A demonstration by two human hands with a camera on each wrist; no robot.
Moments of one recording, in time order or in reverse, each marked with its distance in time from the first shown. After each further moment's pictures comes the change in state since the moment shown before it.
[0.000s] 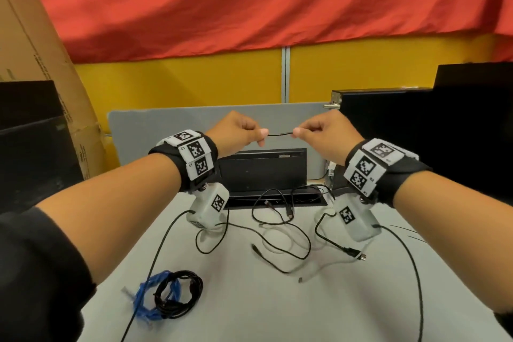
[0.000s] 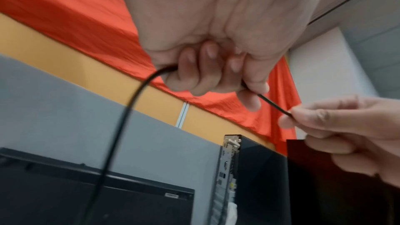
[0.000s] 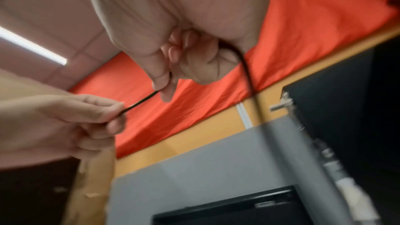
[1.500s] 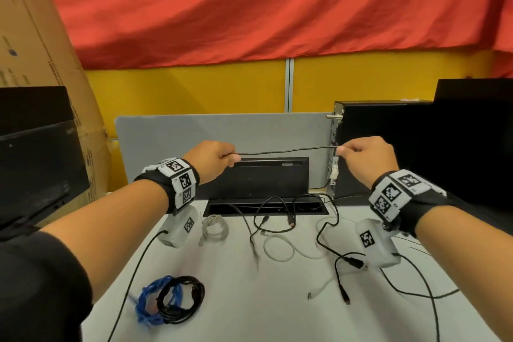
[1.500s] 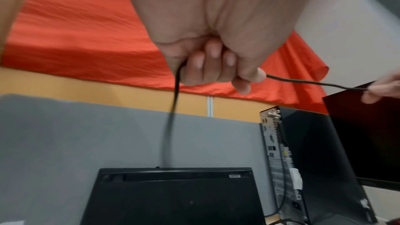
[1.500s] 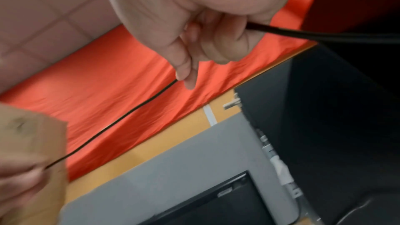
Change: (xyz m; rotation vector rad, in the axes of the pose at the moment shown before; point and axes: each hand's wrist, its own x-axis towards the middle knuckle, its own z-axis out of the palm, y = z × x) left_hand -0.022 -0.066 -0.015 0.486 0.011 -0.002; right_hand -0.013 0.066 -0.011 -0.144 0.270 0.211
